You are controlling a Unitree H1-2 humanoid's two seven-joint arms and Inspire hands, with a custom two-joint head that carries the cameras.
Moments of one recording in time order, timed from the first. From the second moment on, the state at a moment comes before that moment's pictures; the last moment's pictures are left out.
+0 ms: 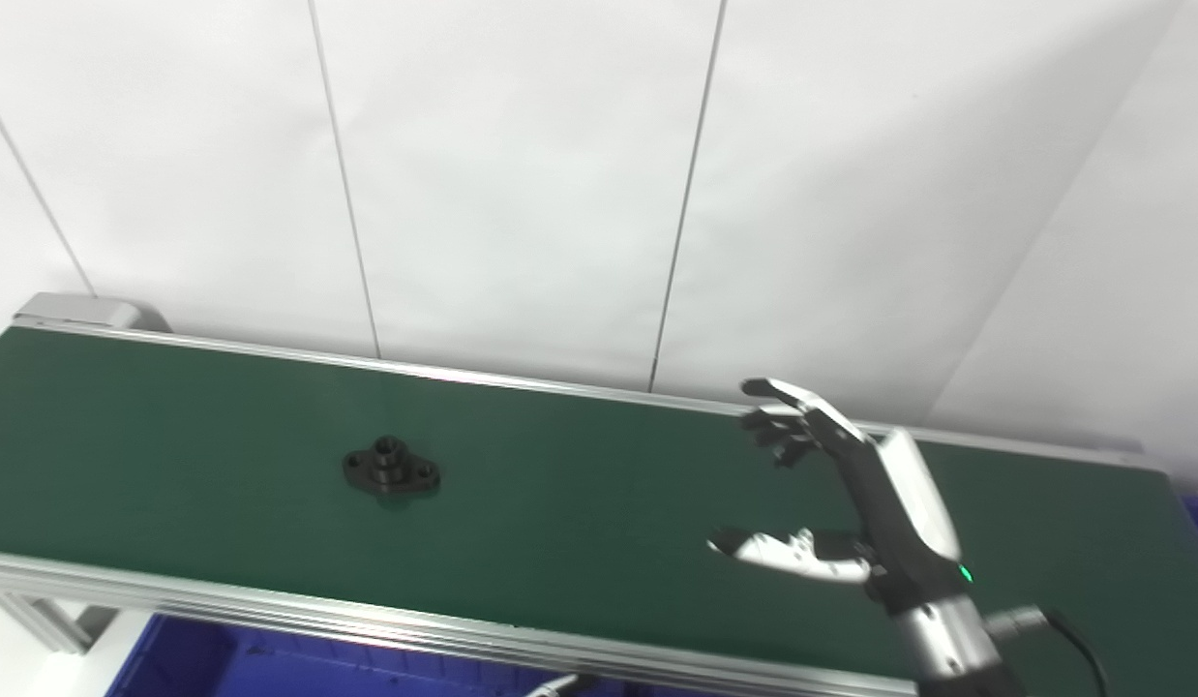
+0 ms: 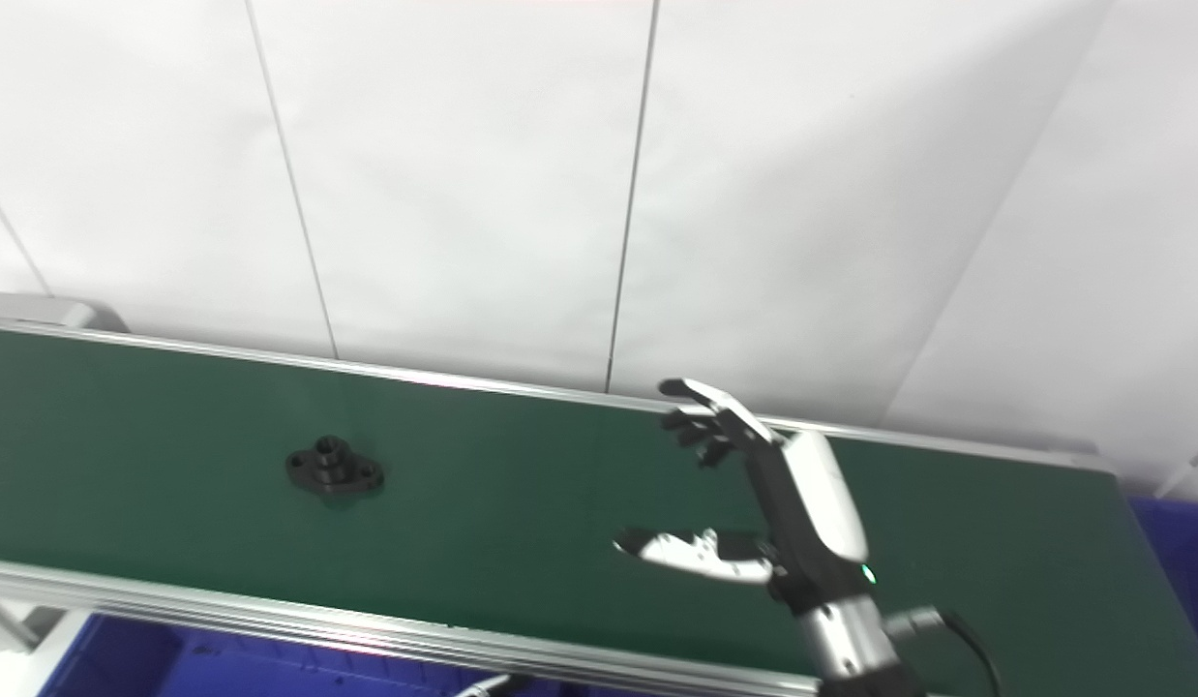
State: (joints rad) left arm 0.08 0.27 -0.69 0.40 0.09 -0.44 0.21; right arm -0.13 -0.19 0.17 -0.33 -0.44 -0.03 0.13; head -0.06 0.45
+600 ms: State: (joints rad) left arm 0.09 0.26 -0.63 0.40 0.09 -0.44 0.15; right arm -0.27 -0.15 0.20 -0.20 -0.57 0.07 0.15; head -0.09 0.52
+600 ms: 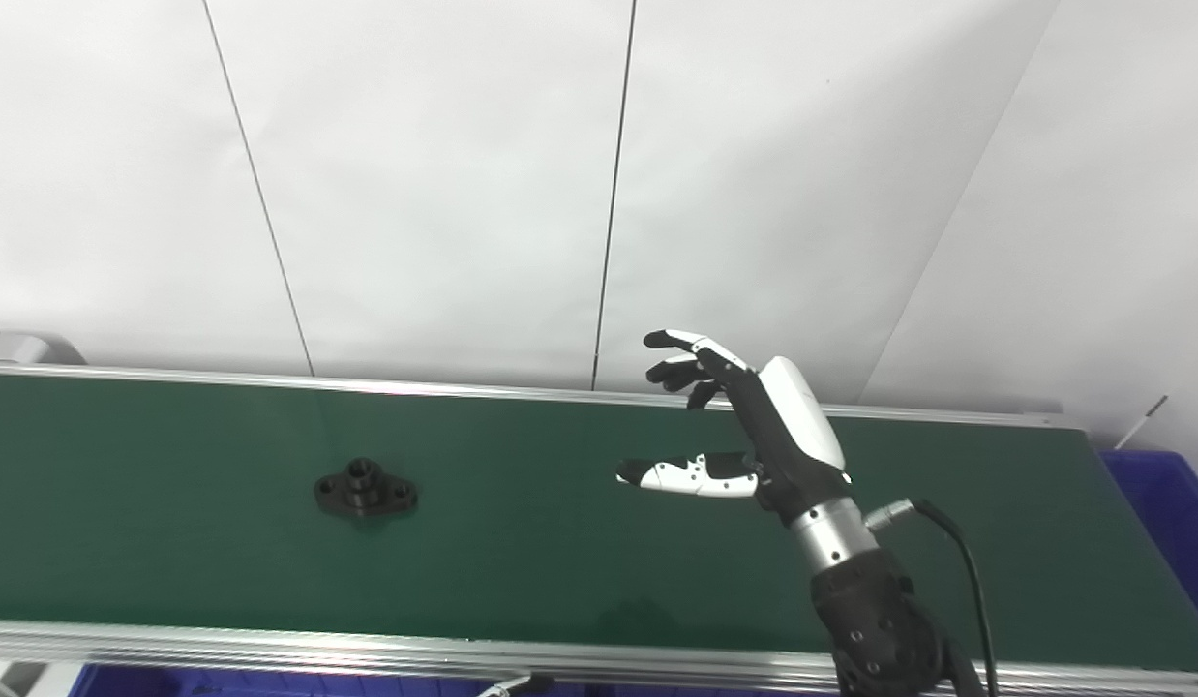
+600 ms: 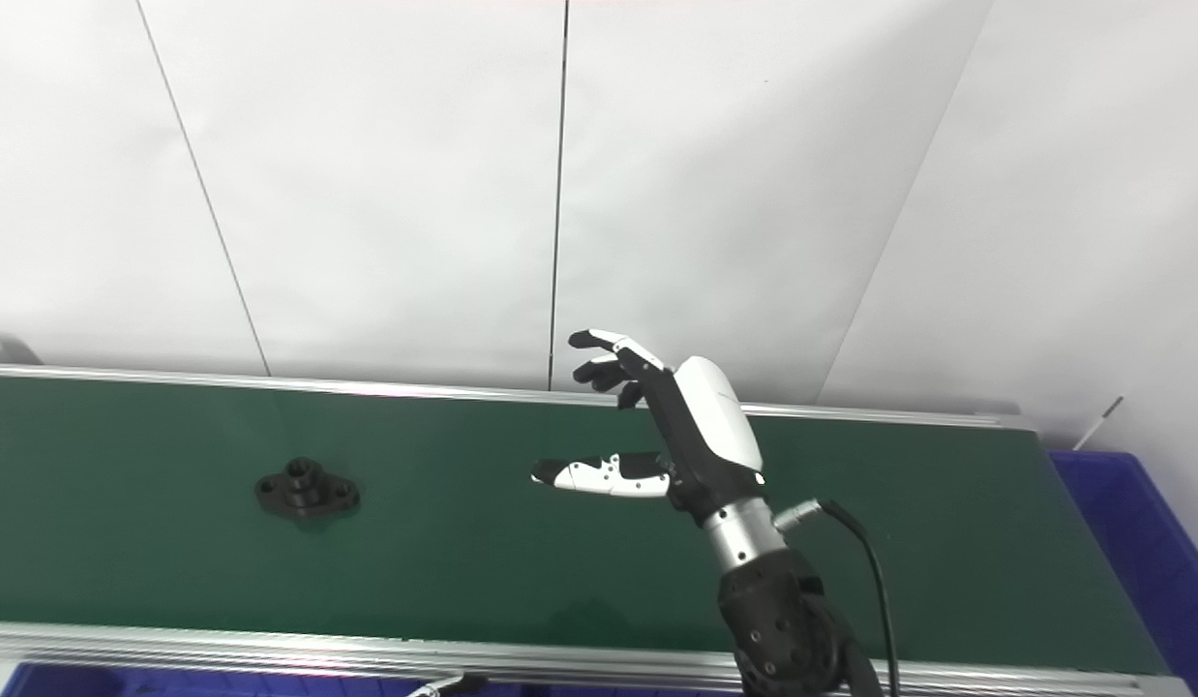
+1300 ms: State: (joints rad) left arm 0.21 0.30 -0.59 0.21 0.10 -0.44 0.15; right arm -0.38 -0.16 0.26 -0.05 -0.65 0.07 0.19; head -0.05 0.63
